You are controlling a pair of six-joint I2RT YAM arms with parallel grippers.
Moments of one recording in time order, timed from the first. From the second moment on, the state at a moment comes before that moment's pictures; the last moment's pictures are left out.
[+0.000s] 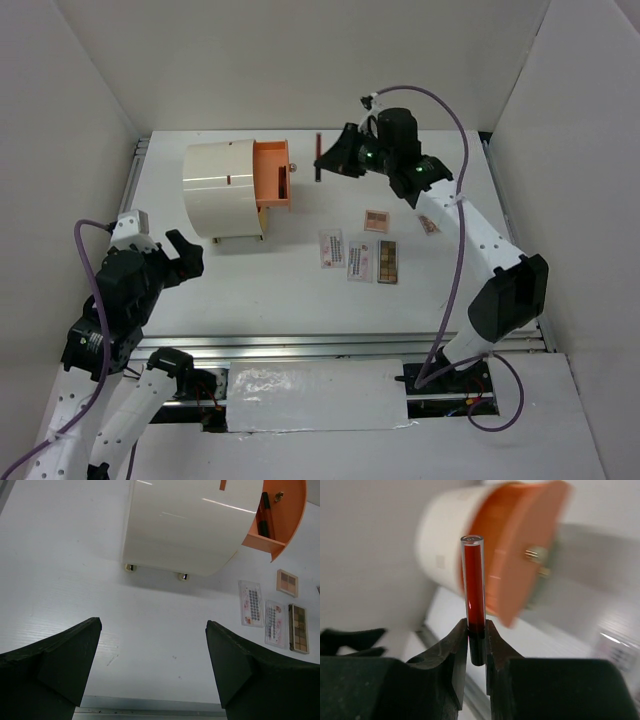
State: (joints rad) left arm -0.27 0.49 0.89 -0.77 -0.26 -0.43; right arm 0.41 1.60 1.54 -0.35 -0.38 0.60
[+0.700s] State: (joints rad) left arm -0.27 0.46 0.89 -0.78 -0.29 -0.43; right arm 0.62 2.01 2.05 -0.32 -0.37 0.83
